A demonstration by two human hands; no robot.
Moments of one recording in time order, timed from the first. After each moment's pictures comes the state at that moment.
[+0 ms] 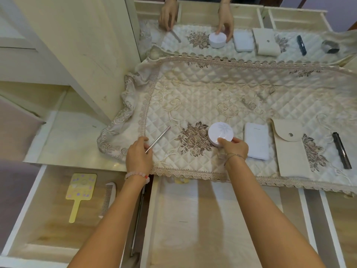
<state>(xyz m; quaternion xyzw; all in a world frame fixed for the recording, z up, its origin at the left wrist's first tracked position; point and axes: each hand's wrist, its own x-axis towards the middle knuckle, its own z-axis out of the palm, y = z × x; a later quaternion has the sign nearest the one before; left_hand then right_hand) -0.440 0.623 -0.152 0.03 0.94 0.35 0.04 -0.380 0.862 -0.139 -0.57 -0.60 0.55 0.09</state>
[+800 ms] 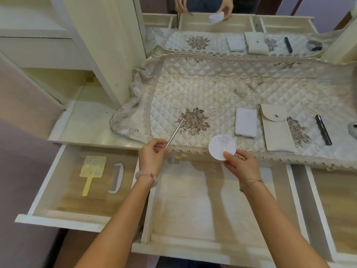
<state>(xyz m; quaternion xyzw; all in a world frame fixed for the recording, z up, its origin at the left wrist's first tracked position) -0.337 0.625 -0.100 -0.03 0.83 0.56 0.09 -0.237 0.835 -0.107 -0.46 -0.53 0.71 0.08</state>
